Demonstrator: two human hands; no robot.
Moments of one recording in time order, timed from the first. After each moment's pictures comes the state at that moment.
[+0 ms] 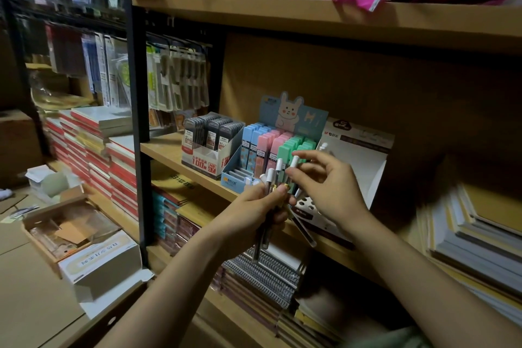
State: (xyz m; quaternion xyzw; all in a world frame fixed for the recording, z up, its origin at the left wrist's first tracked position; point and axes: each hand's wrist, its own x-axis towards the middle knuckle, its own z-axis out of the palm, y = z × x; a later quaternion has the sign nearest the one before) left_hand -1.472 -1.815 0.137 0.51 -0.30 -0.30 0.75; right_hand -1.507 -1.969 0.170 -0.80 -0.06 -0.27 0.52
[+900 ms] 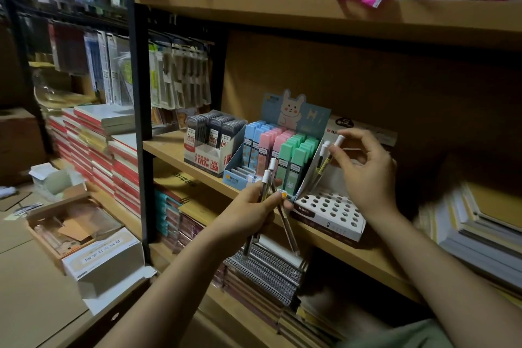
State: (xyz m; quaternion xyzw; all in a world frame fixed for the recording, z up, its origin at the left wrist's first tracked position) left_hand -1.463 -1.814 0.126 0.62 -0.25 -0.22 0.71; right_hand -1.497 -2.016 0.174 -0.79 -0.06 -0.48 0.37
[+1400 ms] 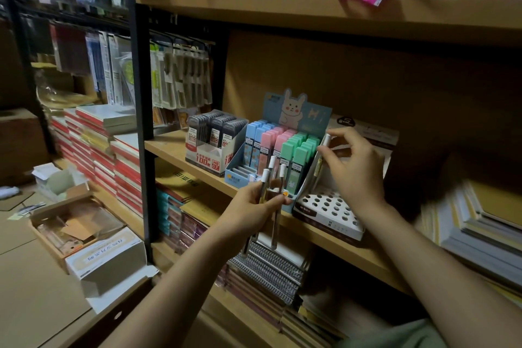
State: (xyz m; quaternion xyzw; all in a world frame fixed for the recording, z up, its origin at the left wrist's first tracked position) left_hand -1.463 -1.813 0.121 0.66 -0.22 -0.16 0.70; right_hand -1.482 -2.010 0.174 -0.83 -0.04 -0.49 0.27
